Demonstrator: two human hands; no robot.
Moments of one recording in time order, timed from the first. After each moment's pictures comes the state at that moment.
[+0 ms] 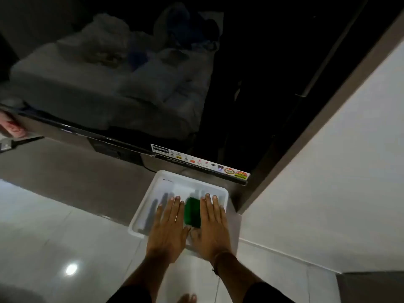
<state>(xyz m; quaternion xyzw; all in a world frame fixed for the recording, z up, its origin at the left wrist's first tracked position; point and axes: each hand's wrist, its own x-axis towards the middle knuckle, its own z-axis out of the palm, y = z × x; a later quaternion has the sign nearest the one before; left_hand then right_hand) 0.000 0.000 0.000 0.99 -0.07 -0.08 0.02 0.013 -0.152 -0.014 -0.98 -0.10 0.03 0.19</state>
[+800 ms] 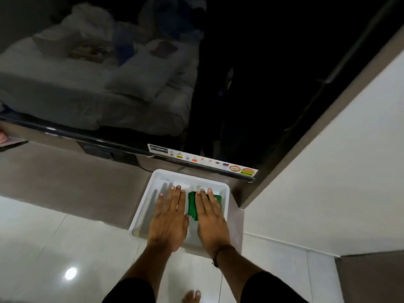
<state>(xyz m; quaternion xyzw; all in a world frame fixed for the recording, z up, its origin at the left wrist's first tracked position) 0.031 0.019 -0.009 0.99 -0.11 -0.05 0.00 0.029 -0.132 -0.023 -0.98 -0.10 0.01 0.15</state>
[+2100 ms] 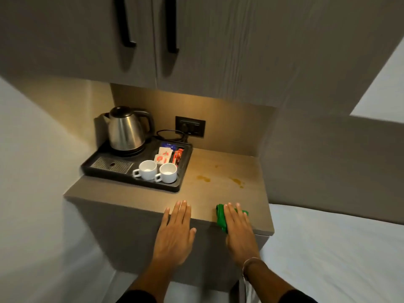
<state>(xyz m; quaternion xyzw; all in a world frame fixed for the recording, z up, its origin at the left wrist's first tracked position) -0.333 -0.887 0.080 0.59 -0.80 -0.01 0.10 -0.556 -0.873 0.084 -0.73 0.66 -0.16 0.05</state>
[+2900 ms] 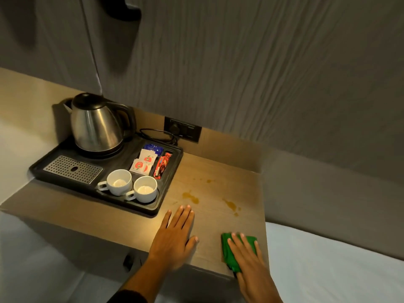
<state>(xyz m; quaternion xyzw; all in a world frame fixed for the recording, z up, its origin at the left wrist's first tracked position) -0.392 -1.026 0.030 0.55 -0.83 -0.10 0.10 -0.670 -0.949 0.048 -0.80 0.60 -0.03 0.09</state>
